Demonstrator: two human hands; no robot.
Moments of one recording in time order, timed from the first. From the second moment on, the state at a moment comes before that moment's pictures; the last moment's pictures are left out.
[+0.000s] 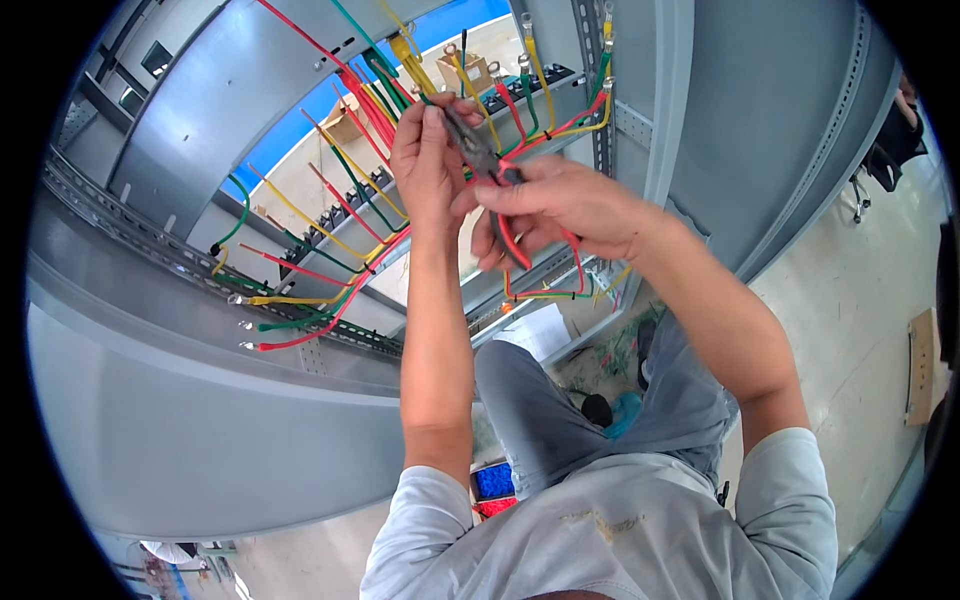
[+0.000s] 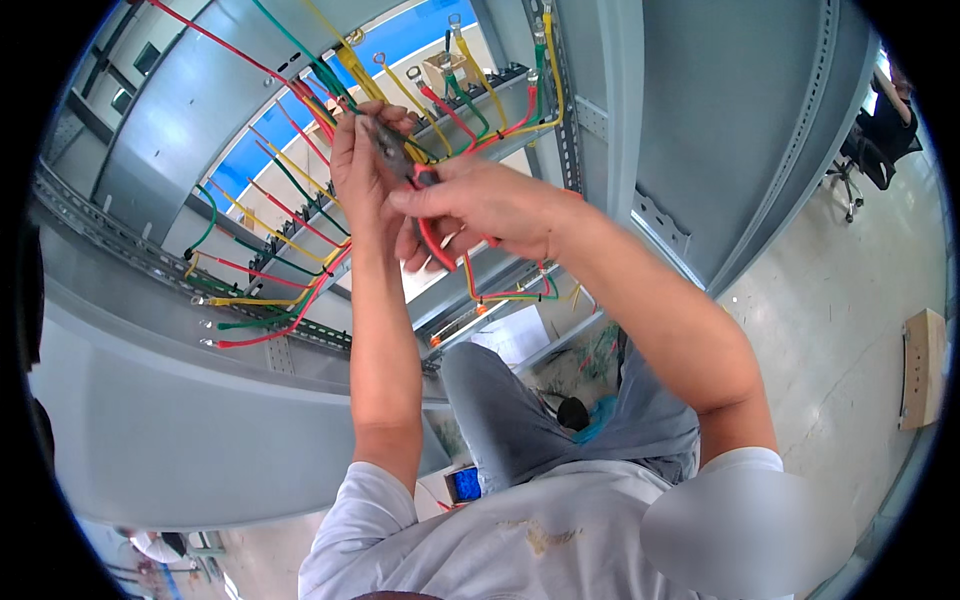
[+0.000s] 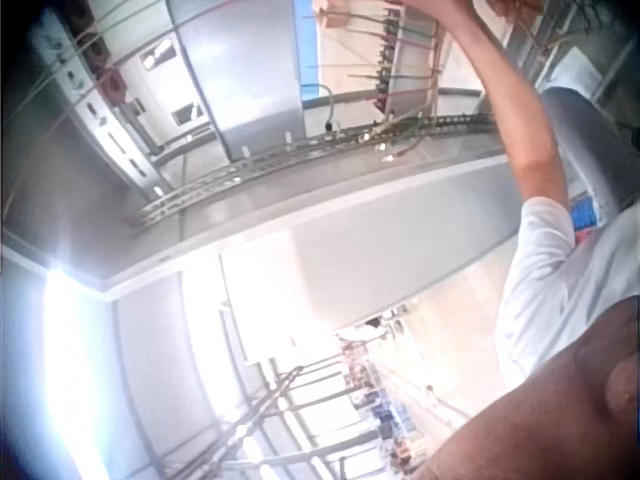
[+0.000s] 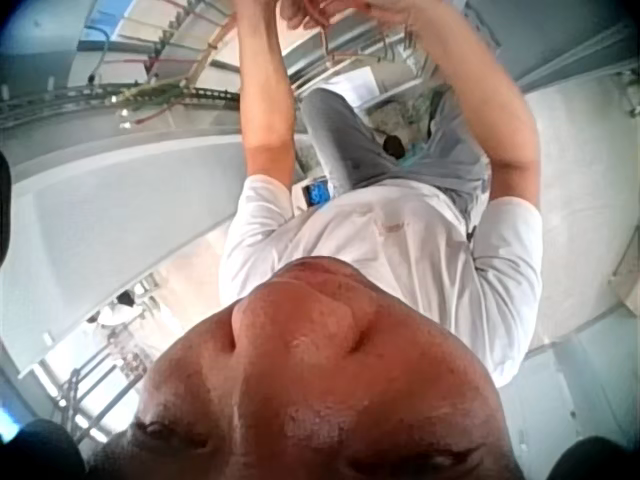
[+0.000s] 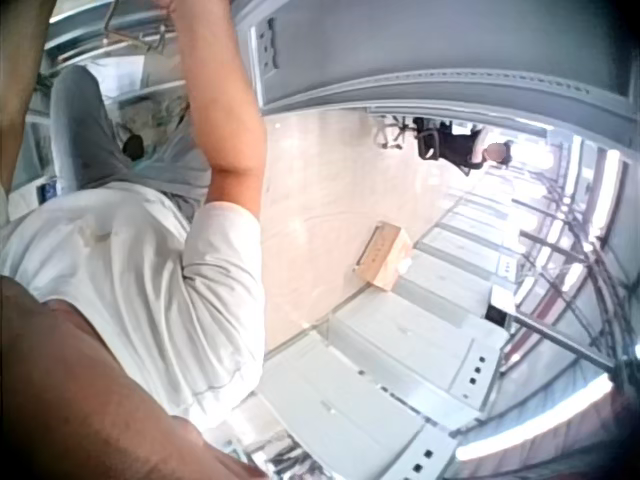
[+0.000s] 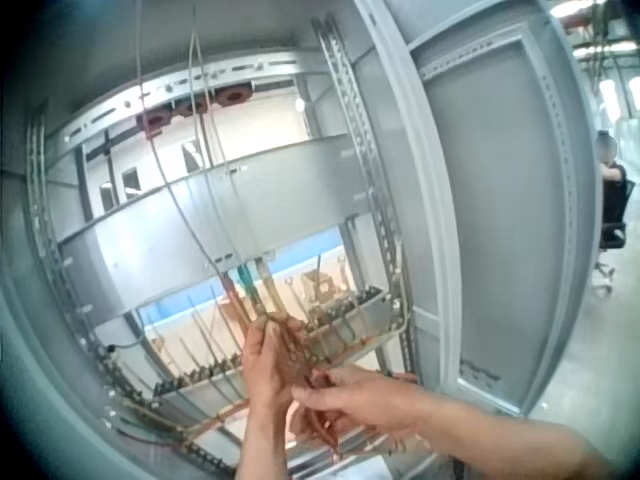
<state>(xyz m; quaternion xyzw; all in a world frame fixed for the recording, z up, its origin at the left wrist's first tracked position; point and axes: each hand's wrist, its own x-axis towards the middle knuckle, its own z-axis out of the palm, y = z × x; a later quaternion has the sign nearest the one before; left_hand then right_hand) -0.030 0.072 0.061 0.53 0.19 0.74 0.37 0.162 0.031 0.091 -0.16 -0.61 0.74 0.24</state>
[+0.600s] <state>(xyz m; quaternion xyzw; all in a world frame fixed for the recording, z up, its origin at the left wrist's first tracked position) -0.033 0.079 0.069 0.56 0.15 0.74 0.34 0.160 0.040 0.124 -0.40 -0.86 0.09 0.31</state>
